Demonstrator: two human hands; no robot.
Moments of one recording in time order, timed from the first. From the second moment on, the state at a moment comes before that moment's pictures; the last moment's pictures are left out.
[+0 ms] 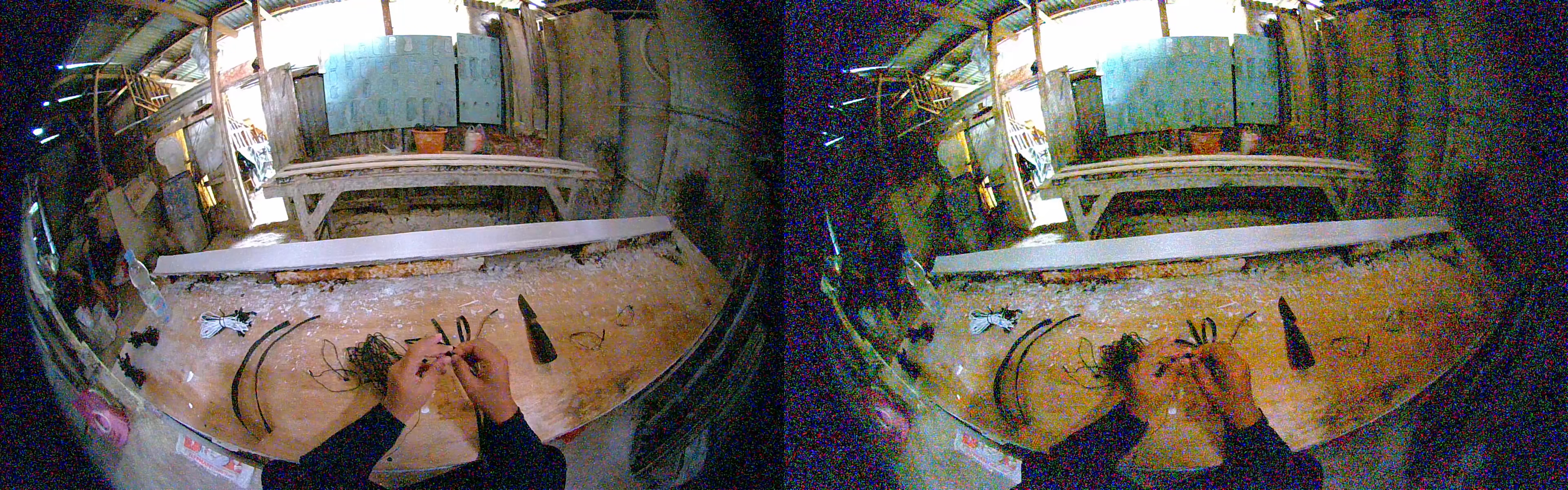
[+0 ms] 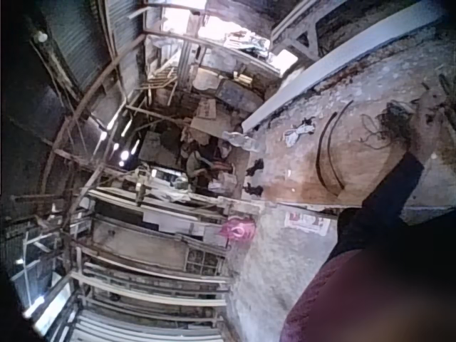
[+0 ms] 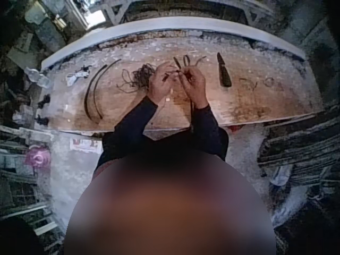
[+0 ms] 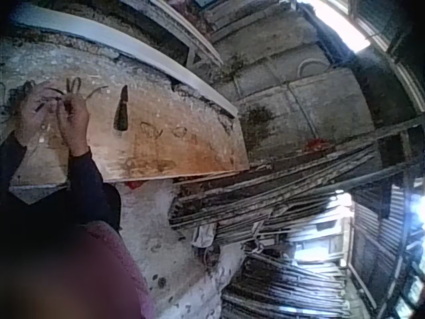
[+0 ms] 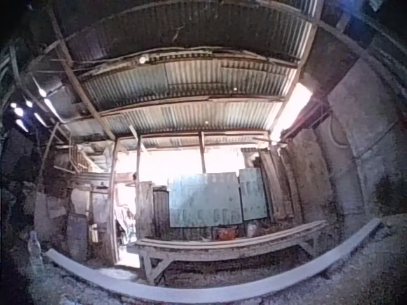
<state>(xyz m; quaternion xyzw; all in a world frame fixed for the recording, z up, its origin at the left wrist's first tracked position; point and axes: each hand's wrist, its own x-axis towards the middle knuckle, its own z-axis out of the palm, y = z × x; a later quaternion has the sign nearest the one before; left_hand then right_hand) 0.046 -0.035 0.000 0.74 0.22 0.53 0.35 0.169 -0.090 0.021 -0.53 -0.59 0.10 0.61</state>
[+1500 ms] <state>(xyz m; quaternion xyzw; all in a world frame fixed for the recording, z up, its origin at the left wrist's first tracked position) 0.051 -0.027 -0.008 0.65 0.20 0.51 0.53 0.167 -0.094 0.022 -0.43 -0.47 0.40 0.66</state>
